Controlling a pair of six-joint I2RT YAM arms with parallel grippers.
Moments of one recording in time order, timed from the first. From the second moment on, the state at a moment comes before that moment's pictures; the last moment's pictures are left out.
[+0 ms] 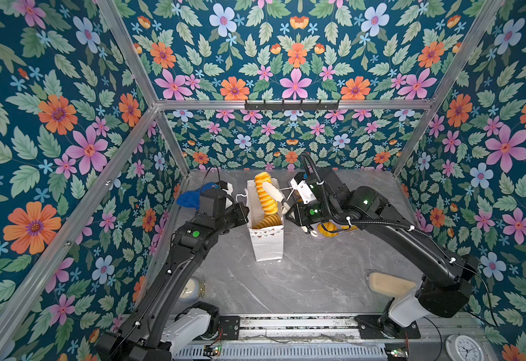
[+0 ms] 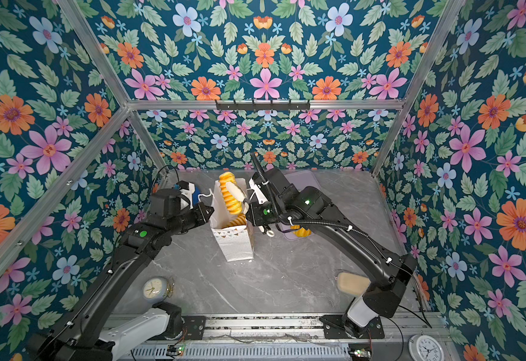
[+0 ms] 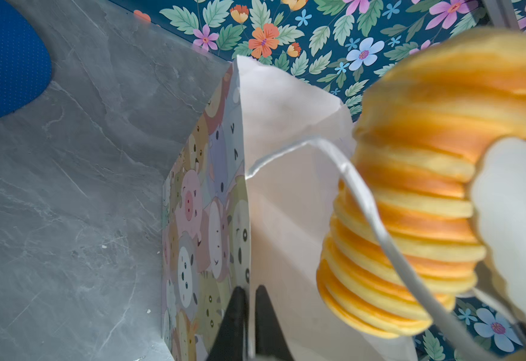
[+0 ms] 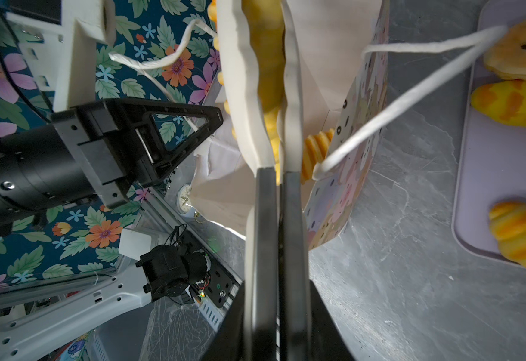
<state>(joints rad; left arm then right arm) -0.37 1.04 1.09 -0.62 0.17 -0.60 0.87 1.57 1.83 -1.03 -0.15 0.54</state>
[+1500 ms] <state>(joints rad) -0.37 1.04 1.08 -0.62 0.17 -0.60 0.93 1.61 1.88 -1.12 -0.02 0.51</state>
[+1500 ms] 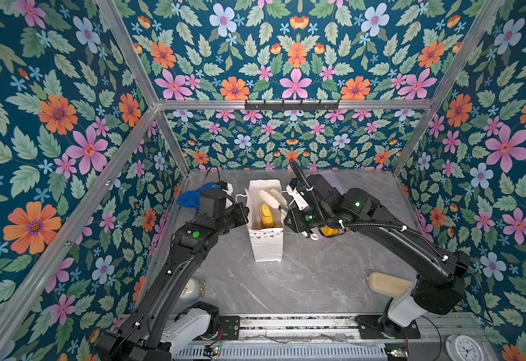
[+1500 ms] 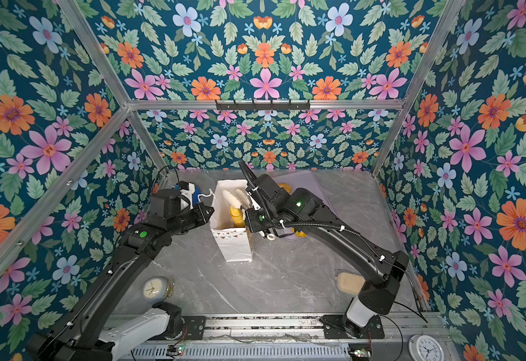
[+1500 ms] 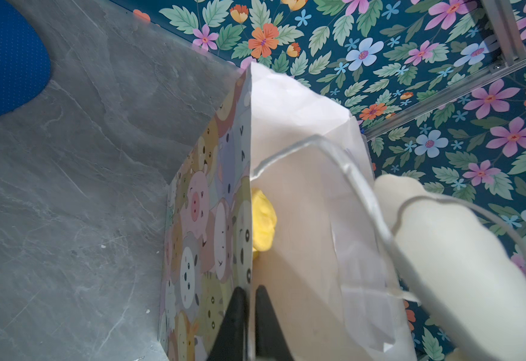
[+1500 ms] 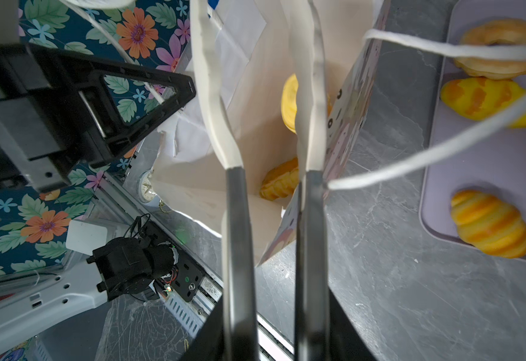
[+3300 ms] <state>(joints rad) -0.38 1.10 1.08 -0.58 0.22 -0.60 0.52 1.09 1.35 -1.10 0.00 0.56</state>
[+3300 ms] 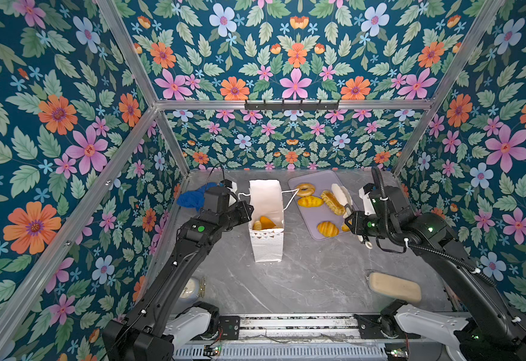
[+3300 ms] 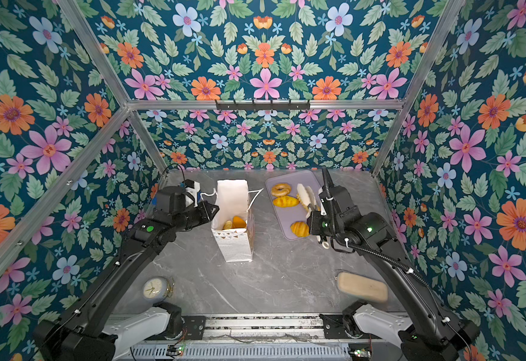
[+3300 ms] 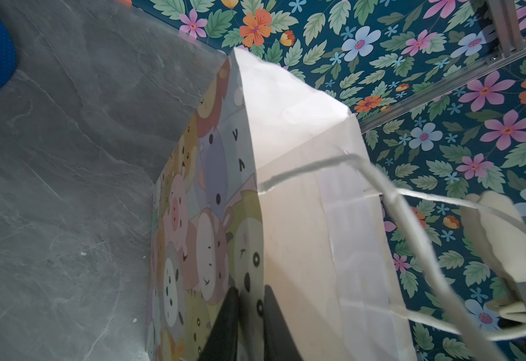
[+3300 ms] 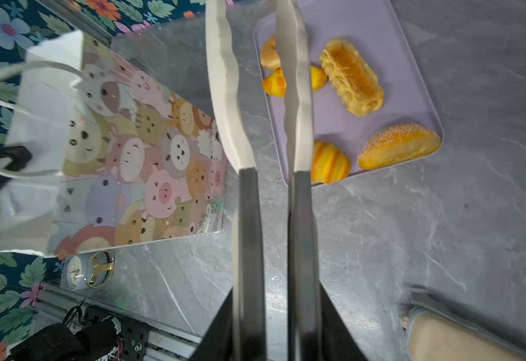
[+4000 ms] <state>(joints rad) -0.38 1.10 1.05 -0.55 0.22 -0.60 0.38 1.02 1.04 -1.04 -0.08 0.60</state>
